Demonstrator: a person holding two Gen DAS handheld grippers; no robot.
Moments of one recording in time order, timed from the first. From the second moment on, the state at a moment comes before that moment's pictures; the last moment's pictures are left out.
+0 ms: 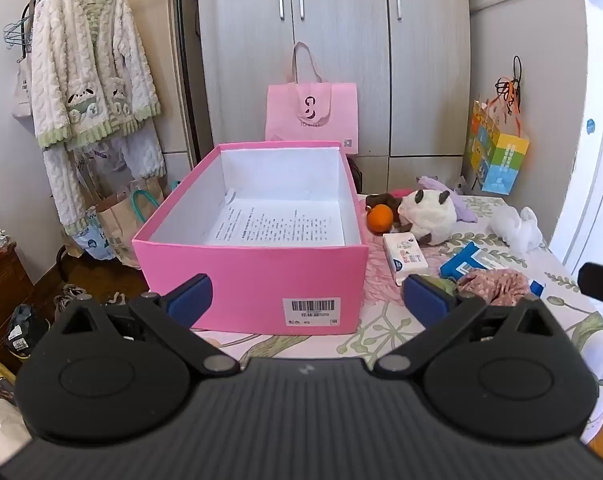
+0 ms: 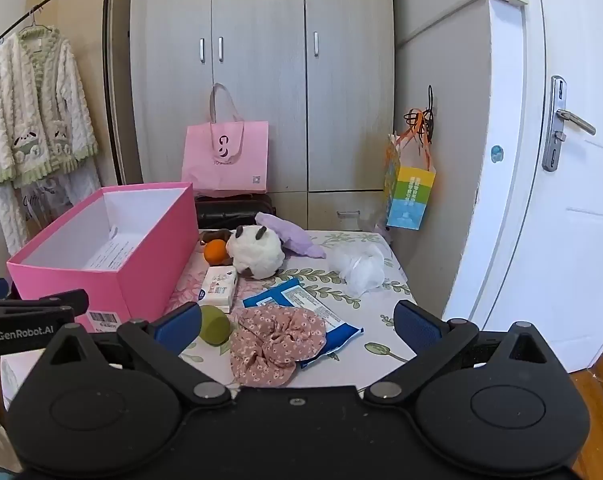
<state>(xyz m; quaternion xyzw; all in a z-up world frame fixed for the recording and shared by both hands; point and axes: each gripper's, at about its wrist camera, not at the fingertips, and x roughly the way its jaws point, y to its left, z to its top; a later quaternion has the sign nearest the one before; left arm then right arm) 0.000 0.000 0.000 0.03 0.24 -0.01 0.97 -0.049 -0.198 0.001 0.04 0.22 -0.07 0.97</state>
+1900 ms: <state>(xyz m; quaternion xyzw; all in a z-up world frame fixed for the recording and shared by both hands) -0.017 0.005 -0.012 0.02 0.26 -0.04 0.97 -0.064 -0.193 -0.005 0.02 0.23 -0.07 0.97</state>
